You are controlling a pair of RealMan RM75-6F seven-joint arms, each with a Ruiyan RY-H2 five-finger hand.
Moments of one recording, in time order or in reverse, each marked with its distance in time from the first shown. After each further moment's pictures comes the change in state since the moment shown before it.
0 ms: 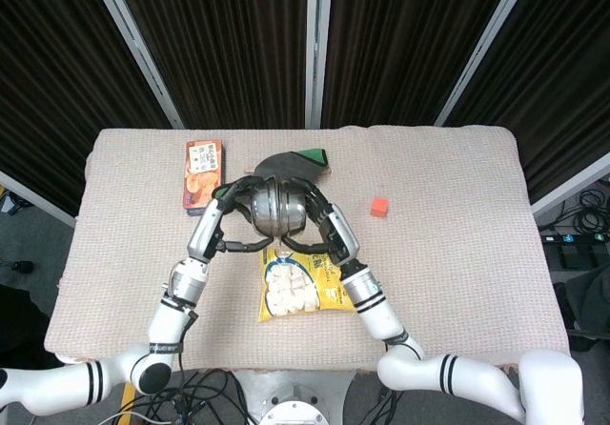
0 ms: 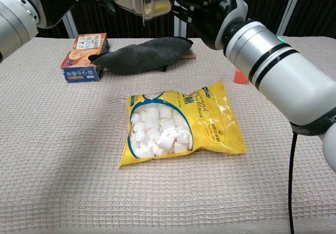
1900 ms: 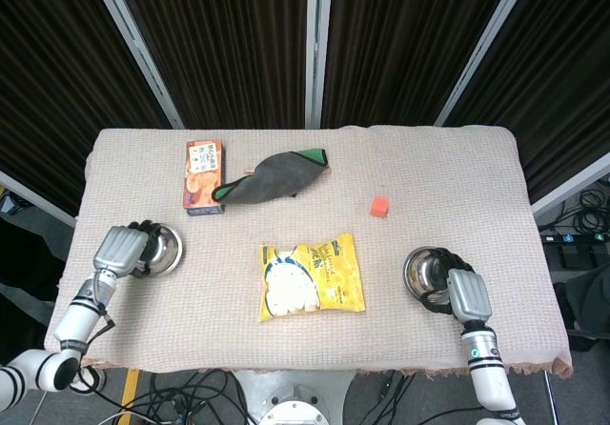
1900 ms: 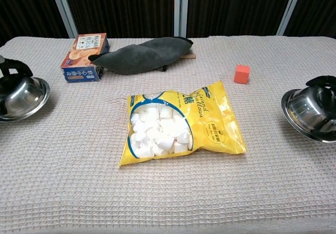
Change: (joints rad) left arm 0.070 0.256 0.323 0.387 -0.083 -0.265 0.771; right arm -0.432 0.358 -0.363 -0.141 0.219 0.195 -1.206
